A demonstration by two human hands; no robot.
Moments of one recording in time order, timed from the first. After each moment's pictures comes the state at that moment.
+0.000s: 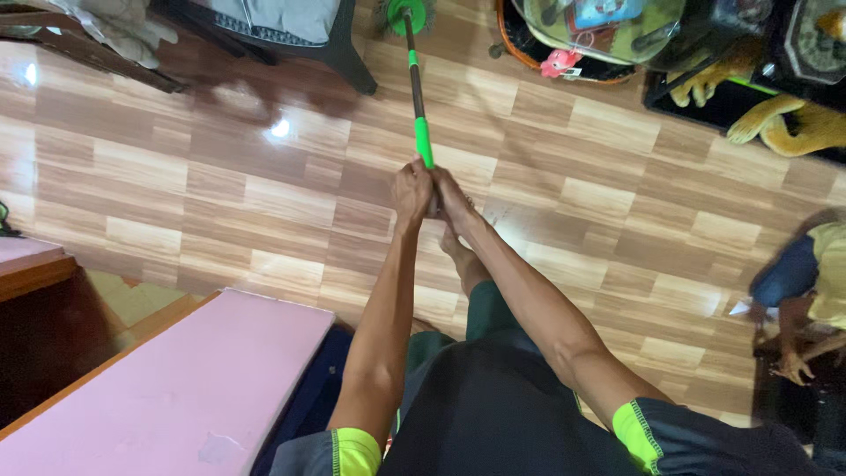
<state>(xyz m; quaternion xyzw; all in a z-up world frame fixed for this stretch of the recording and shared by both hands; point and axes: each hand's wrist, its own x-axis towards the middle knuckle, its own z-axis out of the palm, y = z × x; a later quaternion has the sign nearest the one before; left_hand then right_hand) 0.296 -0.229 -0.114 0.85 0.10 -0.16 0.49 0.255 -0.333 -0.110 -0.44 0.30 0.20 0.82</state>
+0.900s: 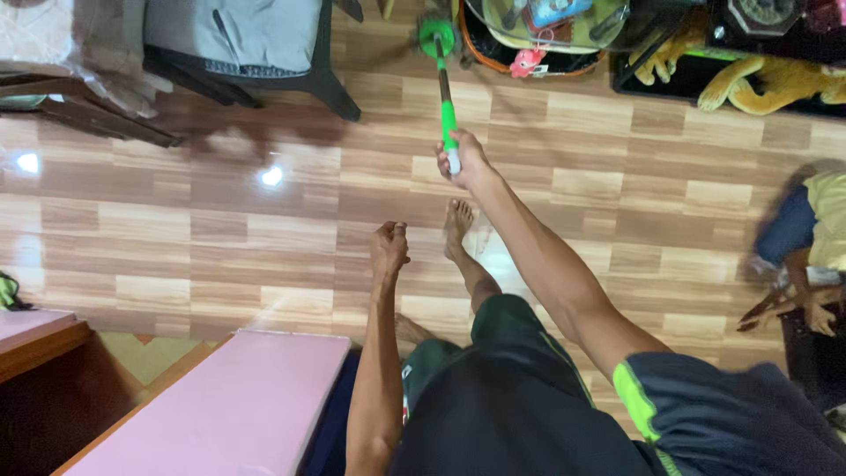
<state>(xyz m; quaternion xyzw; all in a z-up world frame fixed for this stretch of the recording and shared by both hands) 0.214 -0.132 -0.044 0.78 0.15 -0.31 0.52 0.314 -0.393 -0.128 -0.19 0.46 0.16 0.85</state>
